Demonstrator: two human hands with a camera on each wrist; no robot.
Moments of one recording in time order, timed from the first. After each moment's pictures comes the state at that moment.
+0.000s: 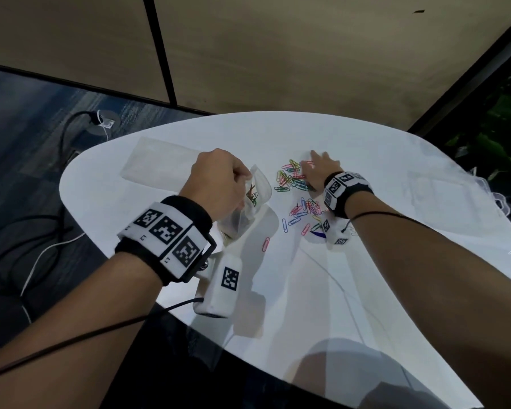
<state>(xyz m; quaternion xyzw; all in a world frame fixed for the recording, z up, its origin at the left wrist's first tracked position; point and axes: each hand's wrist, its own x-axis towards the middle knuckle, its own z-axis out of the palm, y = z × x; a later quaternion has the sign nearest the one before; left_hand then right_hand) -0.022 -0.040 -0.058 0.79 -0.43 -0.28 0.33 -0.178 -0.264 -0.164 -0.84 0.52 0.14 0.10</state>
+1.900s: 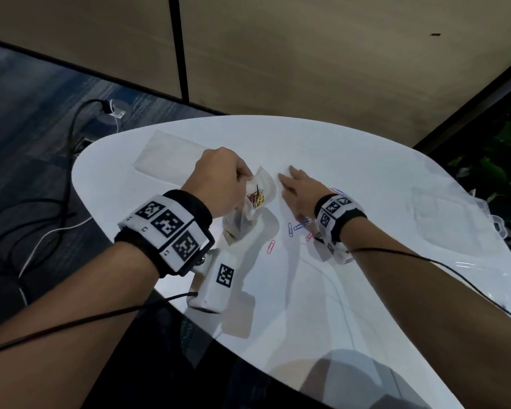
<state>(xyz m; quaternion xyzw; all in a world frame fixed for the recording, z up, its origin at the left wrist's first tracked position) -0.007 -0.025 -0.047 0.80 -0.43 -0.27 0.32 -0.160 -0.216 -0.171 -0.93 0.32 0.16 0.11</state>
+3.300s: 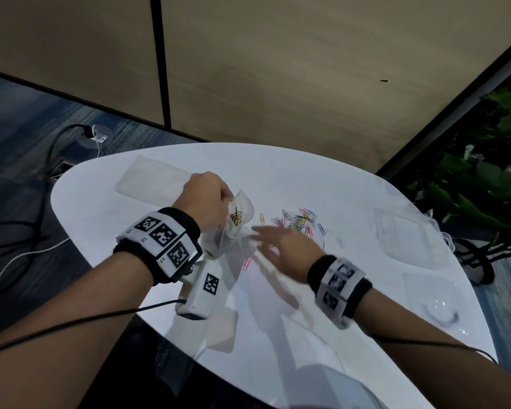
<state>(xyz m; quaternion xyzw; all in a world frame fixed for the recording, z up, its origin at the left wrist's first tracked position) -0.015 -0.034 -0.049 0.80 -0.42 -0.28 0.32 -0.218 -0.116 -0.100 -0.96 0.20 -0.01 0.18</state>
